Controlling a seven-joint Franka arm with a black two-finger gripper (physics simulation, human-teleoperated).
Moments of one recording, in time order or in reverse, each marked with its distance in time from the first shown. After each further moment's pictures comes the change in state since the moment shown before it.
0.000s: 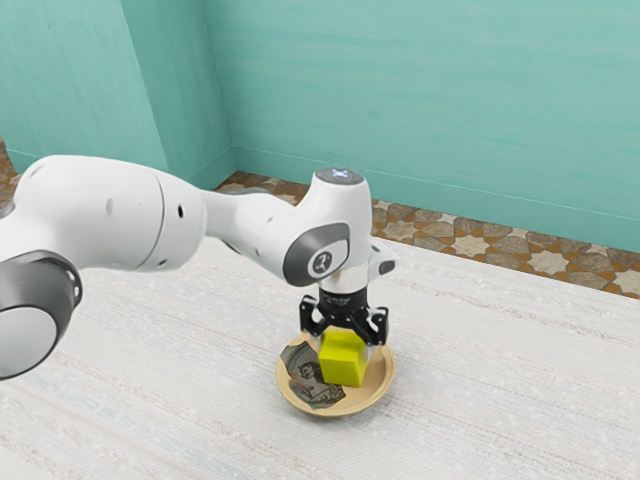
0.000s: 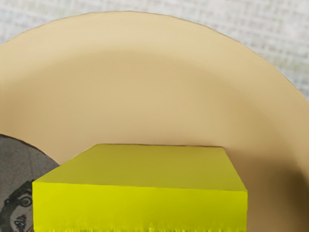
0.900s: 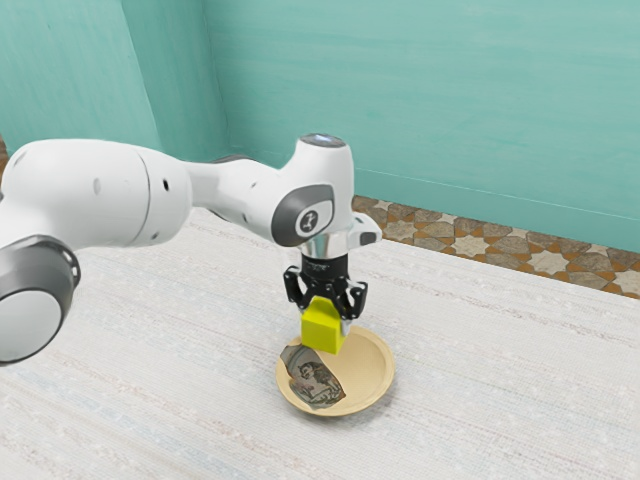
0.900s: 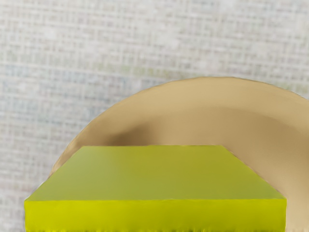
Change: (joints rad) arm 0.081 0.007 0.006 0.107 0.007 -0.147 0.192
